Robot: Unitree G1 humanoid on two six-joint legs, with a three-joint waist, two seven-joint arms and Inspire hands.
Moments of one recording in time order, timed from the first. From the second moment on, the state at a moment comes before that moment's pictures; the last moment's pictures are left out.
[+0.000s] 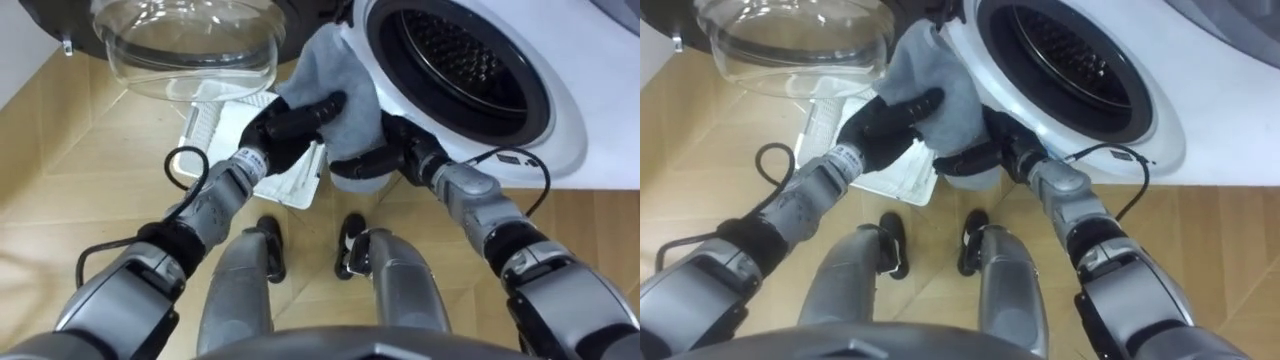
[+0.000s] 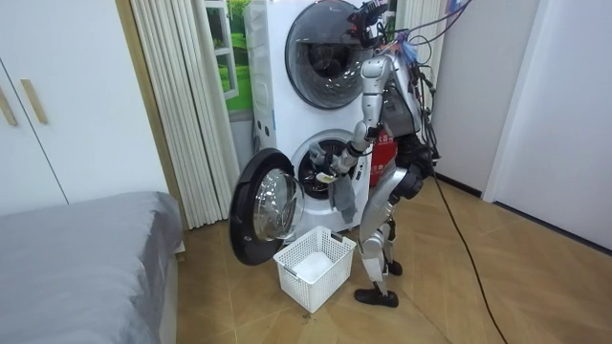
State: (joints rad) left arm -0.39 0.19 -0.54 0.84 -1.16 -0.08 -0.37; right arm -0.41 -0.22 0.39 1.04 0.35 -0.17 0.28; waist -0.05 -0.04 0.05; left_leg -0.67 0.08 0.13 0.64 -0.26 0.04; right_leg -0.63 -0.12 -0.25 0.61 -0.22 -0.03
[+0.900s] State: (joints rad) left arm -0.40 0.14 -0.49 0.76 -1.21 -0.04 -0.36; right arm -0.40 -0.21 0.33 1.05 0.36 -0.14 0.22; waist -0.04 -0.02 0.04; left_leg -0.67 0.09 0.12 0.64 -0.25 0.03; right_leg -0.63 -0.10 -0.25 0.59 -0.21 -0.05
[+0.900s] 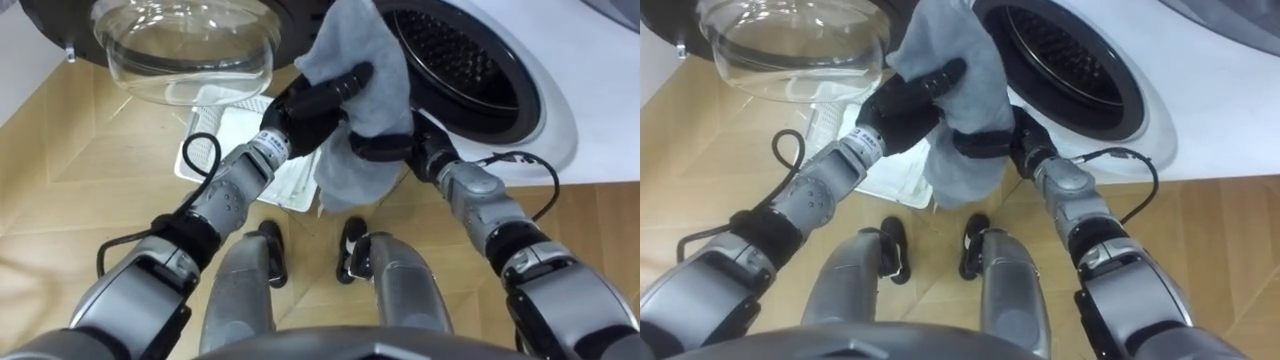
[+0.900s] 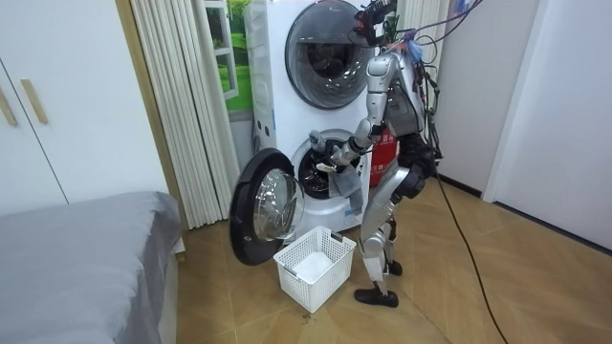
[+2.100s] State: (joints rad) left arm -0.18 0.13 -0.30 0.92 -0.73 0.03 0.19; right arm -0.32 -0.28 0.17 1.28 0.86 0.05 0.04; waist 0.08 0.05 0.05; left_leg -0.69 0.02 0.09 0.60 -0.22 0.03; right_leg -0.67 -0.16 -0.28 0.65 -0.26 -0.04
